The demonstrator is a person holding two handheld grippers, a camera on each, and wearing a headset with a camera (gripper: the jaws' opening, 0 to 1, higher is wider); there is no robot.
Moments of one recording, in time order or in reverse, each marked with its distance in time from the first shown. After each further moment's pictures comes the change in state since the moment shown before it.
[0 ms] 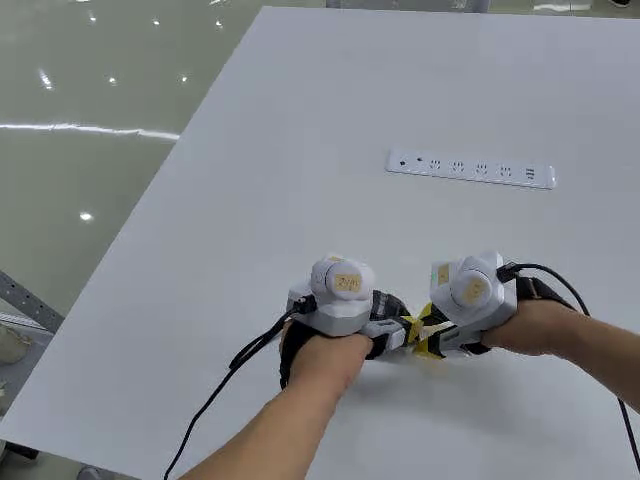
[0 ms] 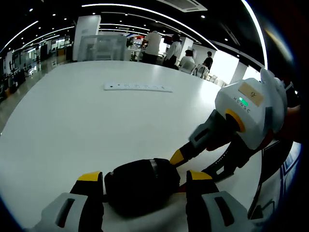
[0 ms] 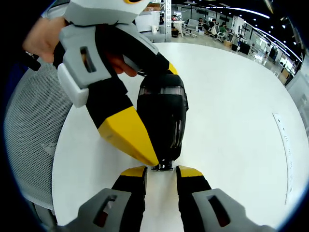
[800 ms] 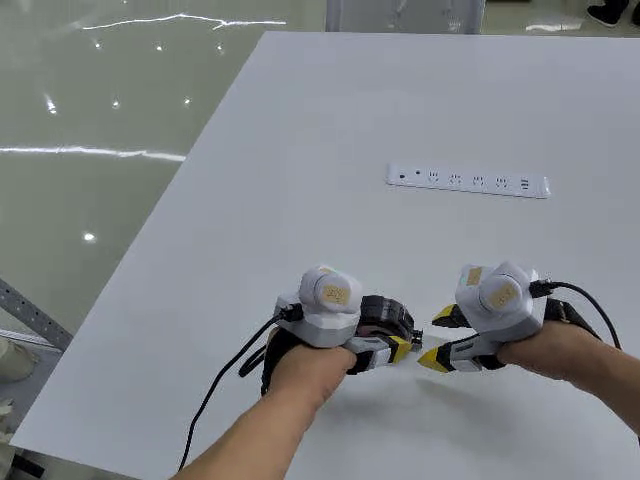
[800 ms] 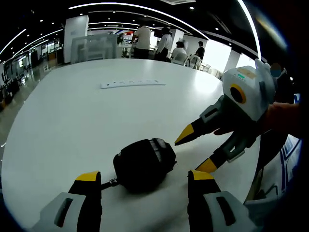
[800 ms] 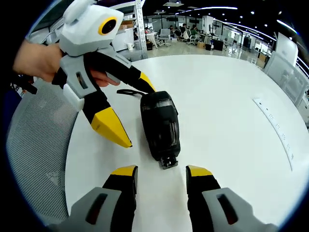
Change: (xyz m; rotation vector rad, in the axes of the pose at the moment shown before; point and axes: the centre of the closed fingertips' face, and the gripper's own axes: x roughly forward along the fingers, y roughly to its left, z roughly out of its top) left arm -0.032 0.005 -0.015 0.094 0.054 -0.022; right arm -0.032 0.014 0.010 0.212 -0.132 -0.112
